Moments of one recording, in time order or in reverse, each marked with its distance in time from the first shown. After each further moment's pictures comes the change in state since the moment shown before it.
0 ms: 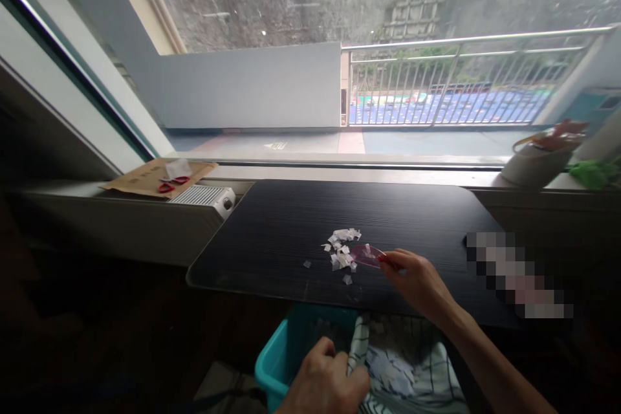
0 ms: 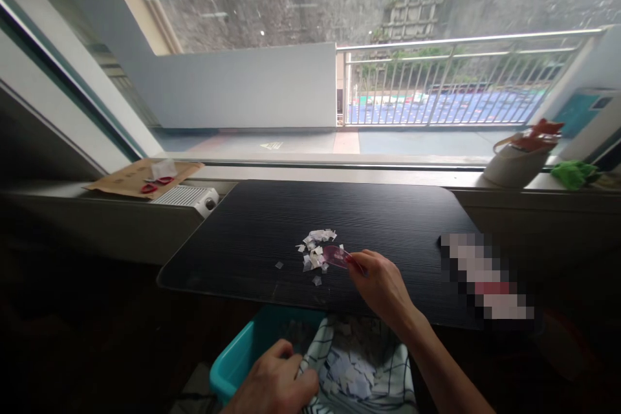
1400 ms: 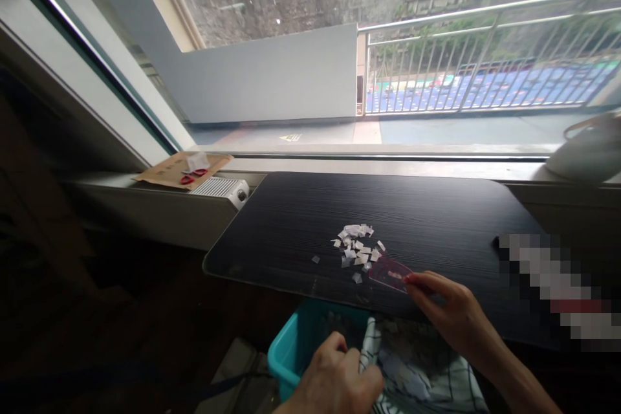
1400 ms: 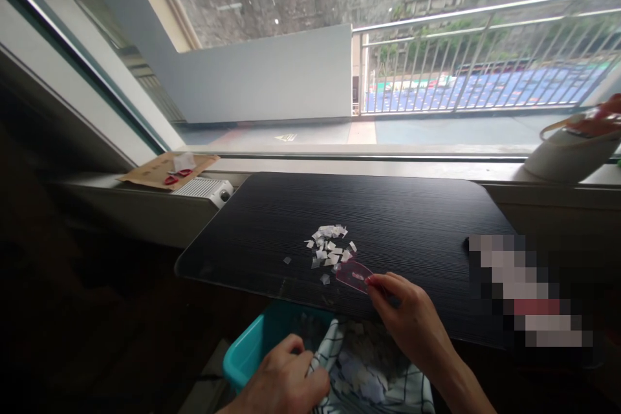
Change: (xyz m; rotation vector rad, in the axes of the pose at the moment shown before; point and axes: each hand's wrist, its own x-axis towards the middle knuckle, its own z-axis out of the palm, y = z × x) left_hand 0.010 0.004 -0.004 0.030 -0.188 -0.002; right_hand -0.036 0.023 0.004 0.222 -0.006 0.051
